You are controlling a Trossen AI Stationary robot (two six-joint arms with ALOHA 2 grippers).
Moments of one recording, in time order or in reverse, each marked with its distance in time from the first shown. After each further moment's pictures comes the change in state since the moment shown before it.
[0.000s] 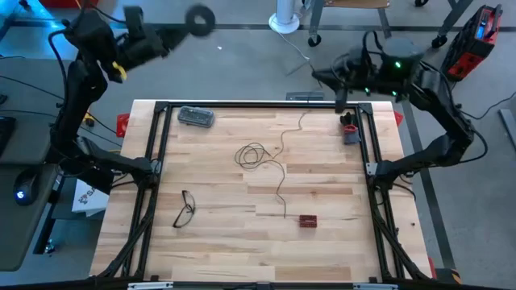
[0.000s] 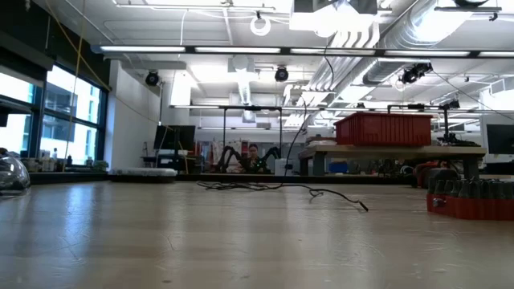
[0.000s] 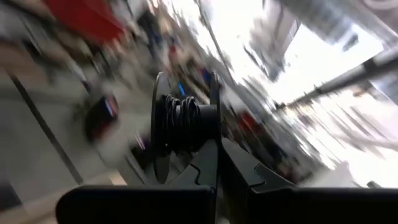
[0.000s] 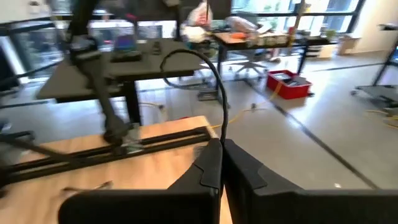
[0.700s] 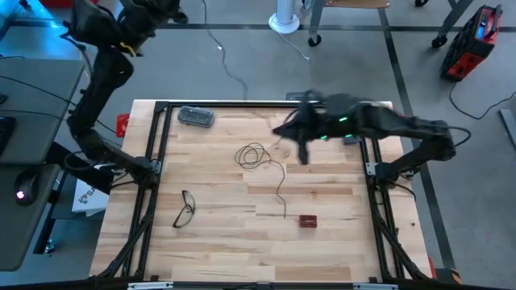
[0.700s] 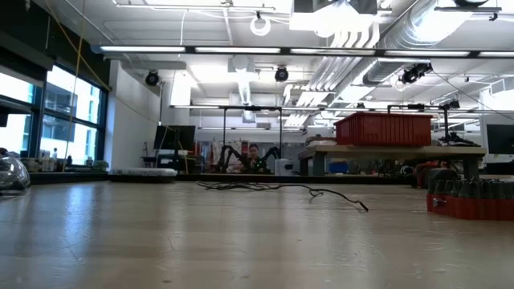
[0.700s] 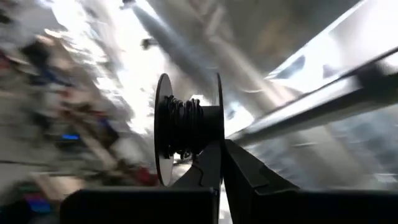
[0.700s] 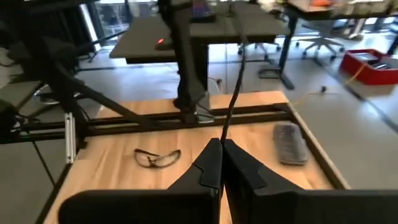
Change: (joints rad) left arm 0.106 0.139 0.000 0.671 0.184 -0.464; right arm 0.334 0.087 -0.328 0.312 0.079 0.084
